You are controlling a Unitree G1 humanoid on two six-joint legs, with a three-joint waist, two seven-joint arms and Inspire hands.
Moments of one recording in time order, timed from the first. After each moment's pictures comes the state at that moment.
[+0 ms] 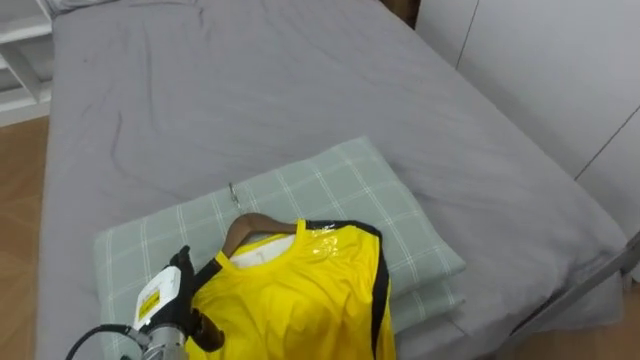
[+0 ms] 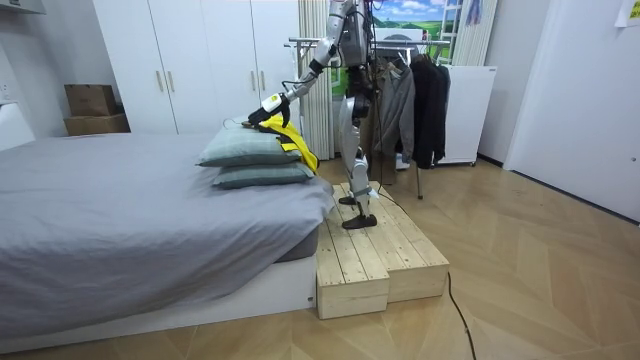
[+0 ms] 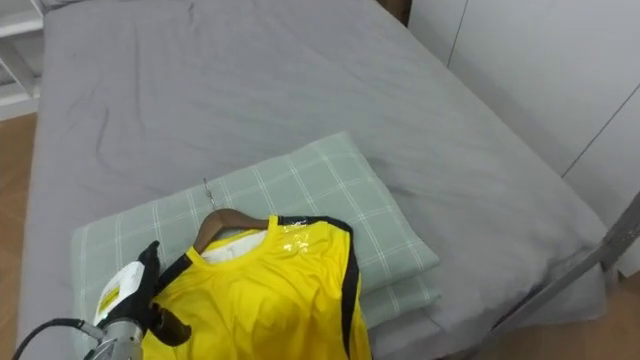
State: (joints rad) left arm -0.40 0.24 -0.12 1.16 0.49 -0.08 0.43; right arm -0.06 -0.25 0.03 1.33 0.19 -0.02 -0.01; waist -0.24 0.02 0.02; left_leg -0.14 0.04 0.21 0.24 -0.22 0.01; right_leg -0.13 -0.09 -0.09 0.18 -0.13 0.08
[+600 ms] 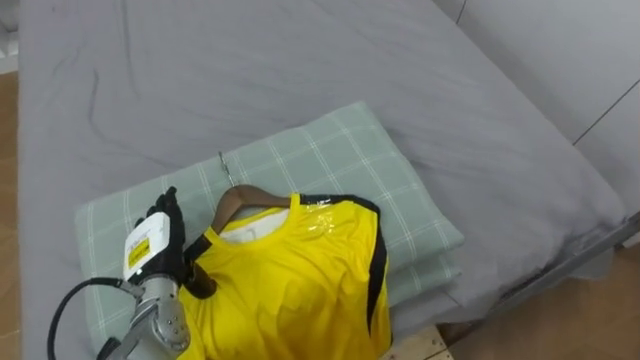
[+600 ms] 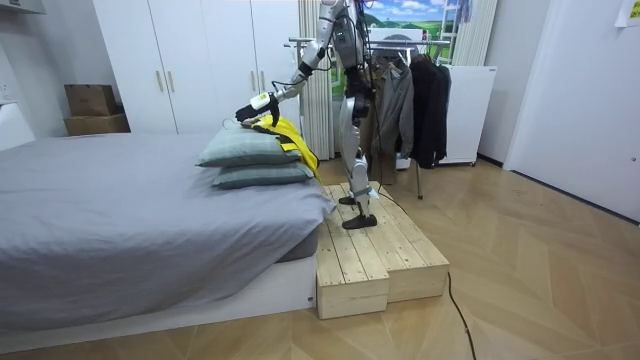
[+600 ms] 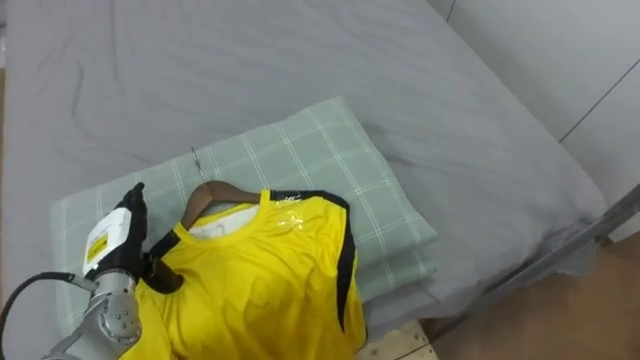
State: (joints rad) left arm -0.52 0.28 -0.12 1.18 0.50 -0.12 0.55; right arm -0.14 -0.24 0.08 1.36 0.20 -0.04 -0.03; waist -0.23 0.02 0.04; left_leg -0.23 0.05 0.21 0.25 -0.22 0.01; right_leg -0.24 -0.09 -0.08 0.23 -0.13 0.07
